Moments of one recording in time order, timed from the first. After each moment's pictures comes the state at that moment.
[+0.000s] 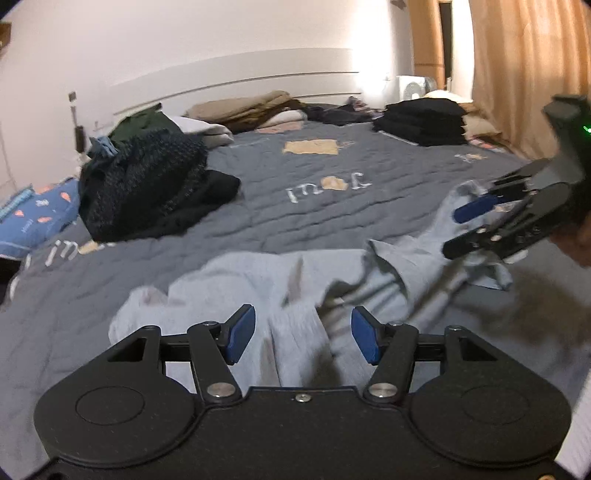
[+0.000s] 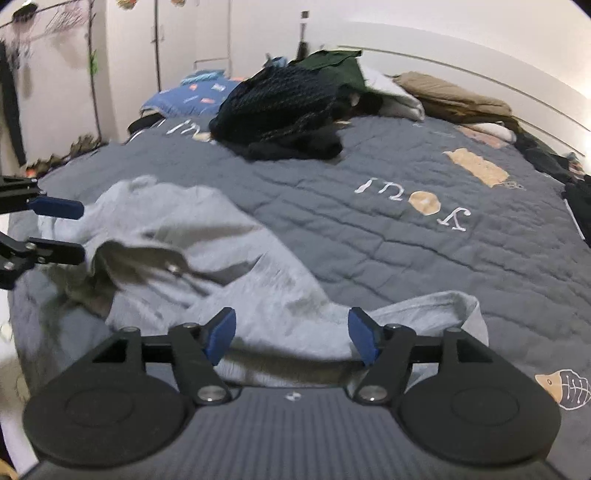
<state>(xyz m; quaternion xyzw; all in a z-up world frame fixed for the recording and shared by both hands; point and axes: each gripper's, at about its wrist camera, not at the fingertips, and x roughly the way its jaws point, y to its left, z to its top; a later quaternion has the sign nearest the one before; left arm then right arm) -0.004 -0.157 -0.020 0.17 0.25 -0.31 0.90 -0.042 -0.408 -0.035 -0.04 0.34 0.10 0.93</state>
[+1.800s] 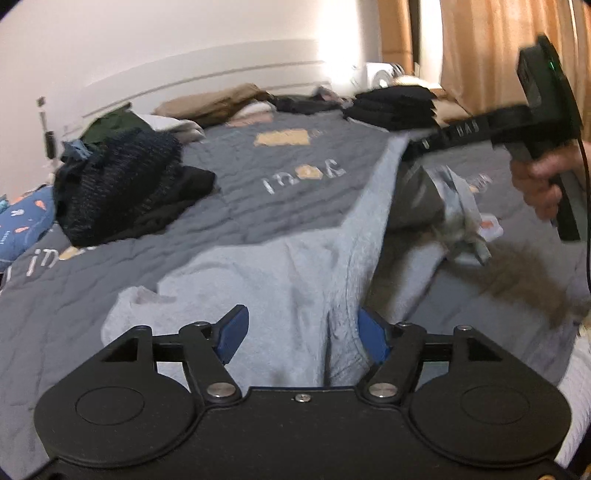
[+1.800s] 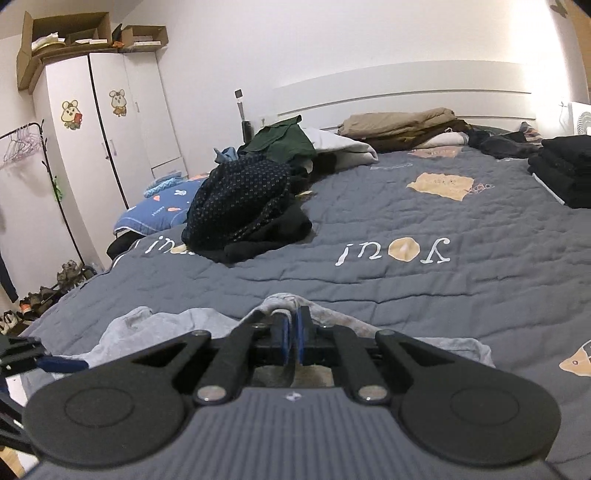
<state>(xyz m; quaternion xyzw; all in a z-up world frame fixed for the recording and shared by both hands) -0.009 -0.137 -0.023 0.19 0.27 -0.38 0.86 -0.043 -0.429 -0.003 0.11 0.23 0.04 0.97</state>
